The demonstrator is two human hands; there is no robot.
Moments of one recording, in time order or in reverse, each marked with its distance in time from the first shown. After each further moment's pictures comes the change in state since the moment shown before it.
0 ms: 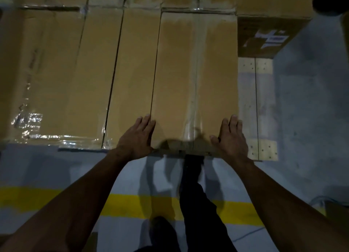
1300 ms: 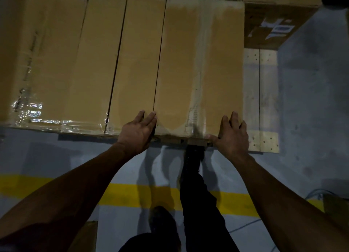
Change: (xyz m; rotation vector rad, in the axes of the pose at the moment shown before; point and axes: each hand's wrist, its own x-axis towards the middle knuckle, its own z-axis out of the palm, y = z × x) left_hand -0.024 -0.010 0.029 0.307 0.136 0.082; right_hand -0.027 -0.009 0.016 0.001 -0.023 0.054
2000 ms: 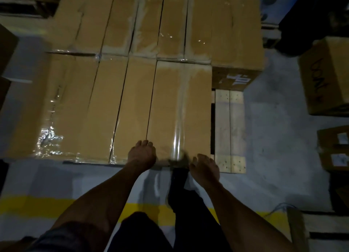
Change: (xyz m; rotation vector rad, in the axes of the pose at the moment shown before) left_hand -0.004 0.045 -0.136 -0.351 -0.136 -0.281; right_hand -0.080 -0.033 -0.129 0.221 -0.192 0.062
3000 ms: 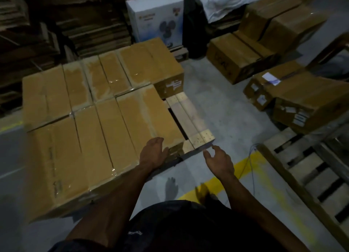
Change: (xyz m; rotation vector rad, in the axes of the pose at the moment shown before) left_hand -0.231 0.050 -0.062 -0.002 0.176 0.567; right_hand -0.296 0.056 0.020 0.620 0.491 0.340
